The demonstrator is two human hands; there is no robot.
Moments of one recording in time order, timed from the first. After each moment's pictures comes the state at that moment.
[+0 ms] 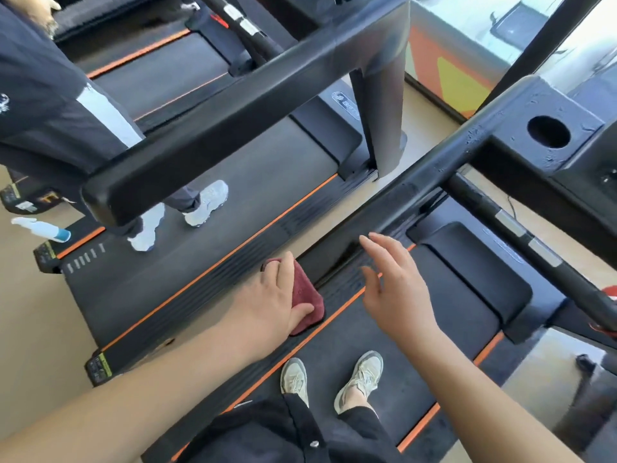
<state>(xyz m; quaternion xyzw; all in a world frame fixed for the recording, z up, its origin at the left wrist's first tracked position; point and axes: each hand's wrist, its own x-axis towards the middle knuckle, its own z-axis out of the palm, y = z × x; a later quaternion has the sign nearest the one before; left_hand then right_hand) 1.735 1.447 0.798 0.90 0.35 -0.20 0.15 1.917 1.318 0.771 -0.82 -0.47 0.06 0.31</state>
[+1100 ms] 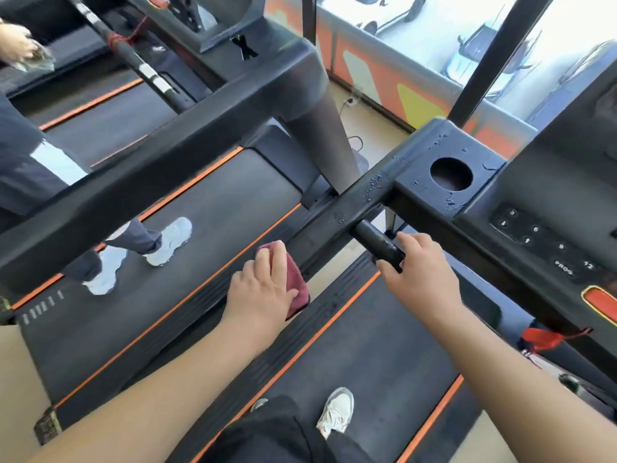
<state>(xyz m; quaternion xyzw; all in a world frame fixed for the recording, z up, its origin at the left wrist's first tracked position) 1.930 1.432 0.770 0.93 0.35 -0.12 -0.02 2.151 1.283 0.798 -0.92 -0.33 0.14 0.15</state>
